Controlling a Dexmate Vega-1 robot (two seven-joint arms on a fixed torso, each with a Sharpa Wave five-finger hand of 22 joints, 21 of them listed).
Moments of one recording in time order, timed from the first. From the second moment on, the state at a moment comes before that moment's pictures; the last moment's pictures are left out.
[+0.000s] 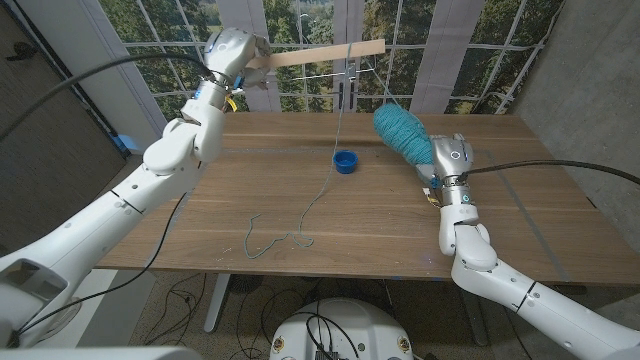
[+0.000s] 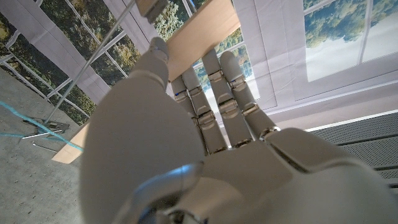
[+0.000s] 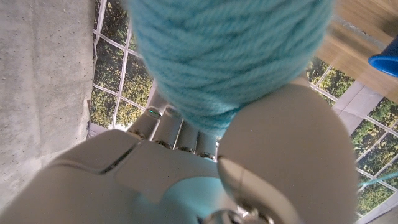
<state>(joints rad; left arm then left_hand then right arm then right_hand) 0.70 0.85 0.44 -1.93 0.86 0.27 0.39 1.18 0.02 0.37 -0.14 0.20 0.90 -0.02 0.47 0.25 0.91 -0.13 0.38 0.59 1.01 -0.02 0.44 0.43 0.53 -0.05 1.19 0.19 -1.03 -0.73 -0.65 -1.88 -0.88 -0.79 -0.63 1.02 -0.11 0.16 -0.07 0.29 0.82 0.04 0.29 0.49 0.86 -0.01 0.61 0.60 0.97 -0.08 0.49 1.08 0.43 -0.05 1.17 0.18</state>
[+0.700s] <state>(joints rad) 0.64 0.81 0.50 -1.88 0.92 0.33 0.40 1.18 0.01 0.37 -0.14 0.20 0.91 -0.04 0.48 0.25 0.93 -0.14 0.38 0.59 1.02 -0.02 0.44 0.43 0.52 -0.05 1.20 0.19 -1.13 -0.75 -0.65 -1.96 -0.96 -0.78 -0.79 1.02 -0.11 0.15 -0.07 0.30 0.83 0.04 0.28 0.49 0.86 -0.02 0.61 0.61 0.98 -0.09 0.48 1.08 0.42 -0.04 1.17 0.18</state>
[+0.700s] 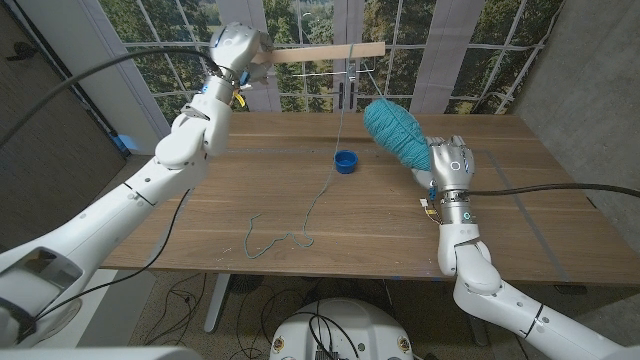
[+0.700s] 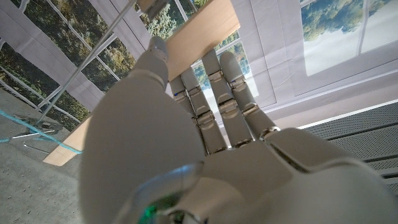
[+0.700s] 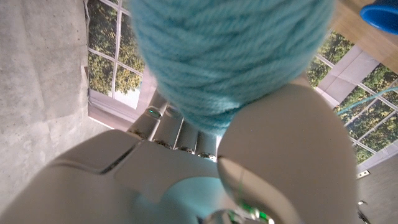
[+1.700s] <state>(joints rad) 0.53 0.72 0.59 -1.79 0.92 0.34 0.42 1.18 0.01 0.37 -0.14 0.20 0.92 -0.04 0.48 0.25 0.94 -0.14 0.36 0.60 1.02 -0.02 0.42 0.44 0.52 -0.05 1.21 0.19 -1.16 -0.83 -0.66 -2.06 -1.15 -0.50 -0.82 1.02 -0.11 0.14 -0.07 0.31 0.83 0.04 0.27 0.49 0.86 -0.03 0.60 0.60 0.98 -0.09 0.45 1.09 0.41 -0.04 1.17 0.18</state>
